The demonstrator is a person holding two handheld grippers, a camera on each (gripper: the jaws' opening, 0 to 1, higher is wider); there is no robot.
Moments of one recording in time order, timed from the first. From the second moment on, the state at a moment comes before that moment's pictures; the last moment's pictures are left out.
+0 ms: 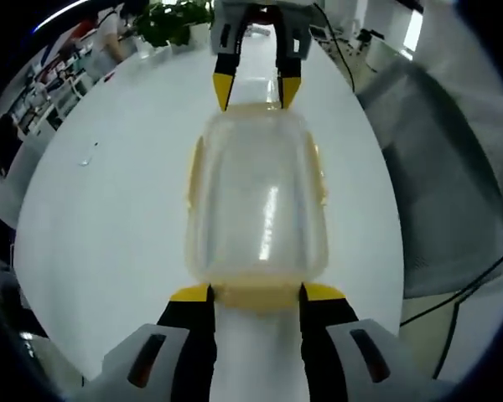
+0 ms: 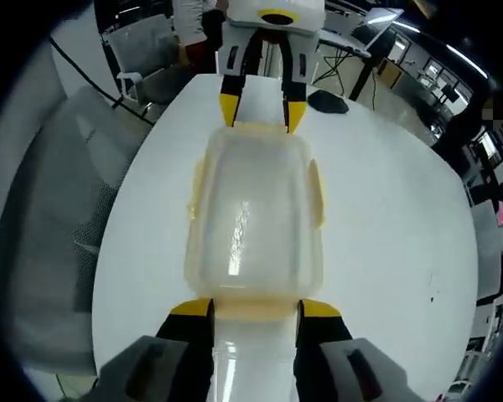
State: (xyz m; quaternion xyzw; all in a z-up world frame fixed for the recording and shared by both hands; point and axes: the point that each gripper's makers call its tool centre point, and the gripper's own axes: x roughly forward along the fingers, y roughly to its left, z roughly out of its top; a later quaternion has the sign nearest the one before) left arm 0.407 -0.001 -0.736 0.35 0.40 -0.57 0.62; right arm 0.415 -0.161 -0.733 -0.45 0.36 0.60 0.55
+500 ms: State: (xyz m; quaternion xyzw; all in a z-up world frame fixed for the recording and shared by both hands) left arm 0.414 -0.041 -0.690 0.36 0.40 -0.57 0.62; right arm 0.420 -0.202 -0.689 -0.45 0.36 0.60 0.56
